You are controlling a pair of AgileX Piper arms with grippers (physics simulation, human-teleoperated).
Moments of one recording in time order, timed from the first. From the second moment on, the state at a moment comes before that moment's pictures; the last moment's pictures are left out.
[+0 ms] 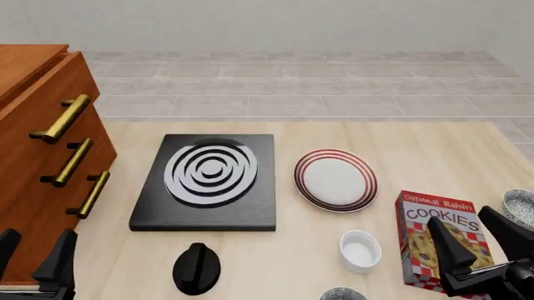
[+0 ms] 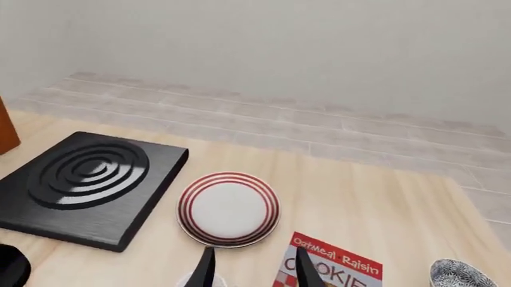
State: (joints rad) left arm 0.00 0.01 0.00 0.00 0.00; right arm 0.17 0.27 -0.11 -0.05 -0.07
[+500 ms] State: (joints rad) left arm 0.00 0.01 0.00 0.00 0.00; right arm 0.25 0.30 -0.19 0.09 -0.11
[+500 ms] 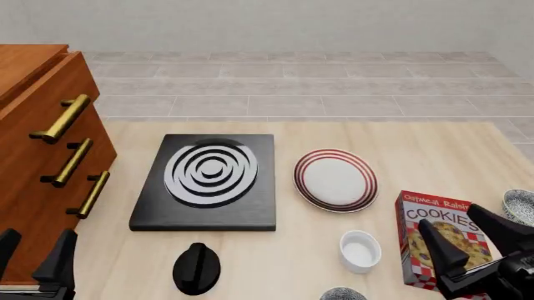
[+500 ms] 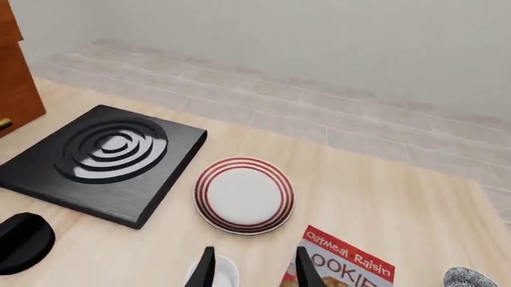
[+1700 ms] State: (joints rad) left arm 0.00 0.01 0.00 0.00 0.00; right arm 0.48 0.45 -0.35 0.35 -0.07
